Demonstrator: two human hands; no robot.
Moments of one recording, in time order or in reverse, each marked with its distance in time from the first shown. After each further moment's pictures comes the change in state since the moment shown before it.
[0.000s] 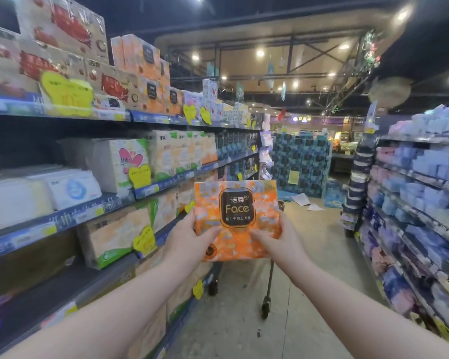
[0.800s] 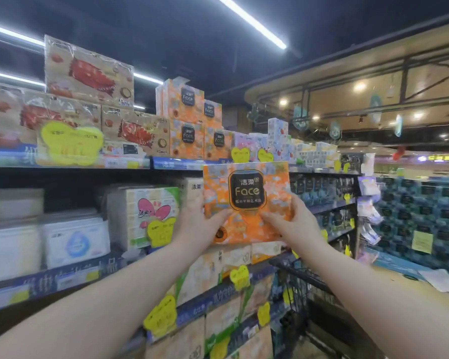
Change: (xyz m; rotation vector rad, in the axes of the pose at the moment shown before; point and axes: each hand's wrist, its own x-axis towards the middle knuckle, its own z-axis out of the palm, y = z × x) left_hand 0.301 0.039 0.086 0.210 0.450 0.060; right_hand 0.379 -0.035 0.019 0.076 -0.278 -0.414
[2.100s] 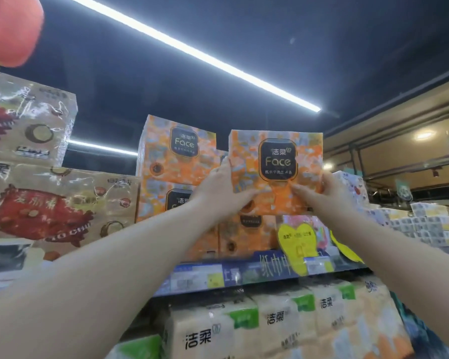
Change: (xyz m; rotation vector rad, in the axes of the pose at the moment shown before) left_hand 0.453 -0.030 0.067 0.544 0.156 0.411; right_hand 0.495 0.031 0.130 0.358 0.117 -0.392
